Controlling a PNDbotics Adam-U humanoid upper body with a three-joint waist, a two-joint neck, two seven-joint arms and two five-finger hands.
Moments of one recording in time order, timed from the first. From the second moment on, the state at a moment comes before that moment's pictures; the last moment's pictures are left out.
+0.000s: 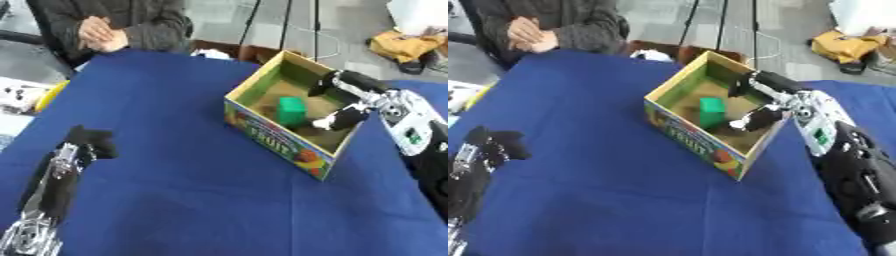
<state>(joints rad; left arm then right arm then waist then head) -0.27 0.25 -0.05 -1.71 0.02 -0.07 -0.06 -1.00 -0.41 0.09 -0.85 0.83 -0.39 0.34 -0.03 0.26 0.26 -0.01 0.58</state>
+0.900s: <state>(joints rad) -0.24 0.25 -0.04 -1.71 0.01 -0.06 -0.04 -0.85 -0.58 0.08 -1.14 0.40 -0.34 0.23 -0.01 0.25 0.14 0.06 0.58</state>
